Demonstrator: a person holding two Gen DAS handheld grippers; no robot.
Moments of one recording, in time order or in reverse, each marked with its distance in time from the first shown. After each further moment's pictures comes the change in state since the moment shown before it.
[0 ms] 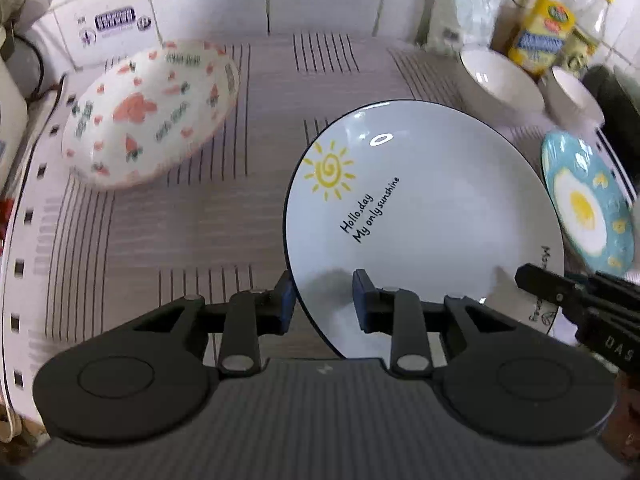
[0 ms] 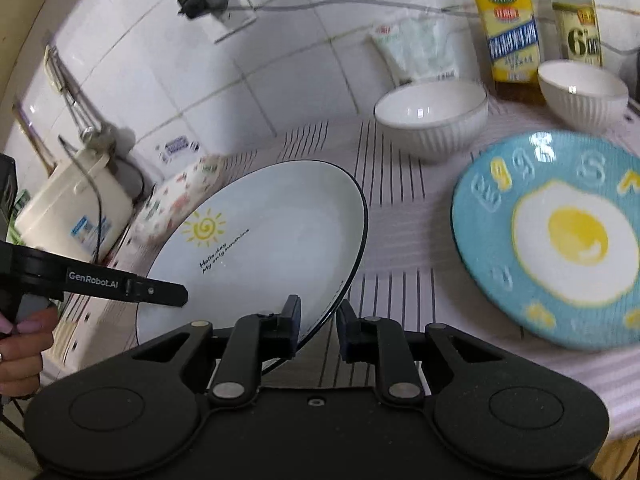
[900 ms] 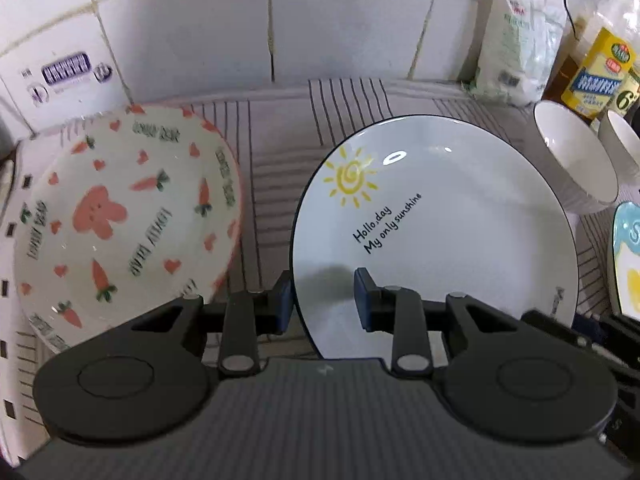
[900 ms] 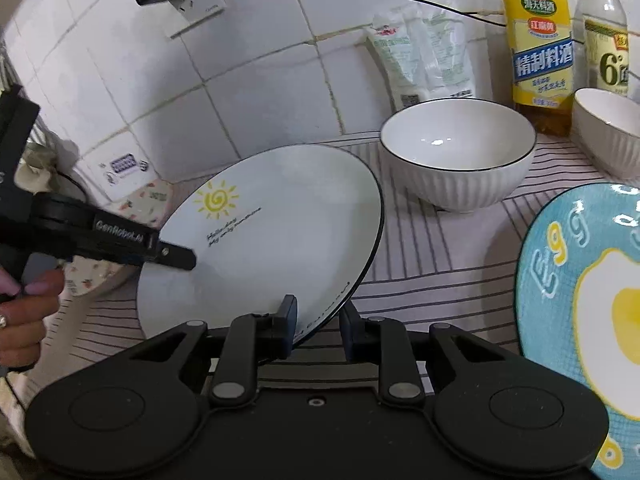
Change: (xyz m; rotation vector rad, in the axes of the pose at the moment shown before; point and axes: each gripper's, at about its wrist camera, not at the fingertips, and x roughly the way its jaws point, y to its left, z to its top) left arm 0.084 0.033 0.083 0.041 0.008 -0.006; right arm 0.081 0.012 0.035 -0.027 0.000 -0.163
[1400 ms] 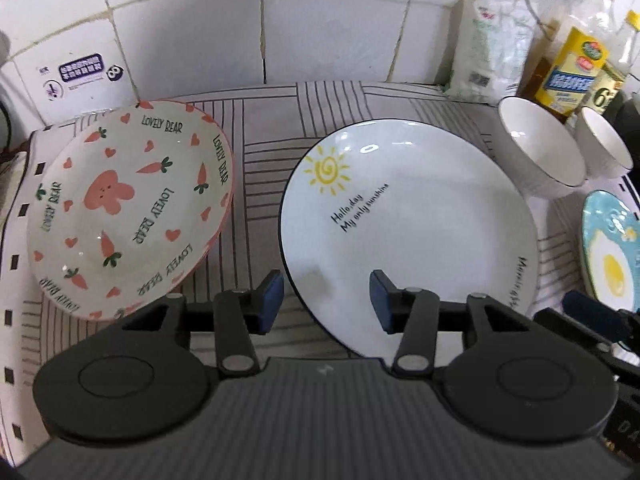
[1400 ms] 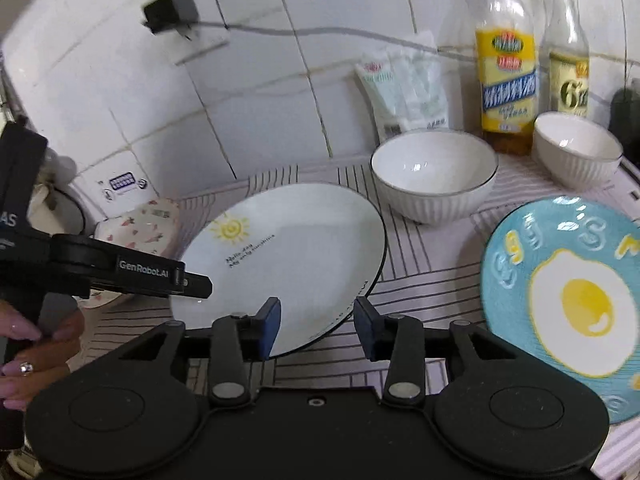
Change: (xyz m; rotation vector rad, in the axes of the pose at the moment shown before) left arm -0.043 -0.016 -0.021 -0.006 -0.031 -0.006; right arm -0.064 0.024 -0.002 0.013 -0.050 -0.064
